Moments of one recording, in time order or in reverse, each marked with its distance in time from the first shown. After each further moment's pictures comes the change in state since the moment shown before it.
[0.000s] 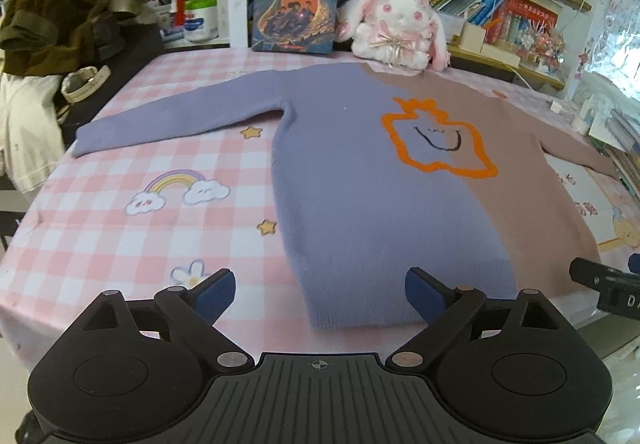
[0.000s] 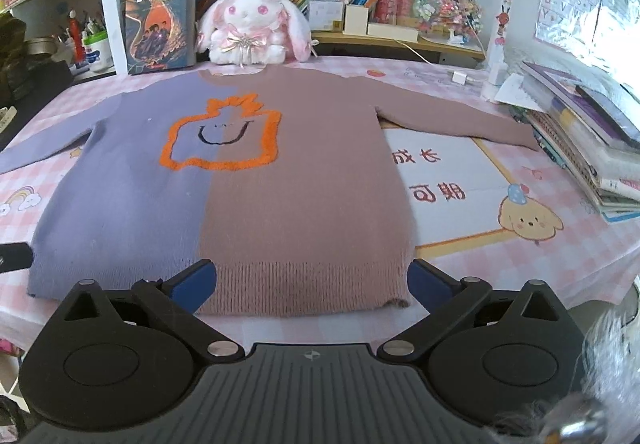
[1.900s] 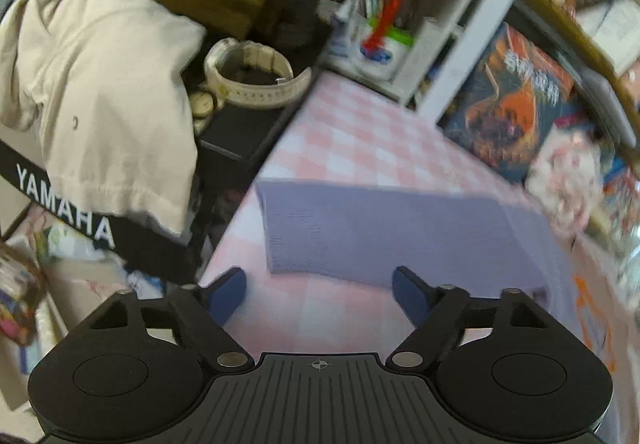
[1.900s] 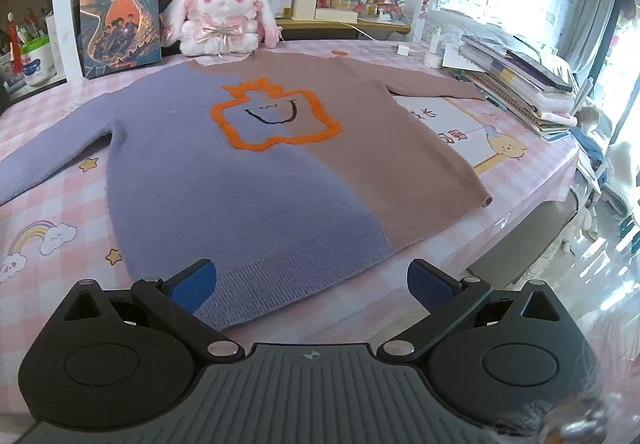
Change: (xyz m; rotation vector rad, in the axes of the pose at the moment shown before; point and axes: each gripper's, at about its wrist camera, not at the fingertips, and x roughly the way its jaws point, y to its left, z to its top) left arm 0.141 0.311 0.066 -0.407 -0.107 -0.104; right arm -0.004 0.212 -0.007 0.208 0.048 -0.370
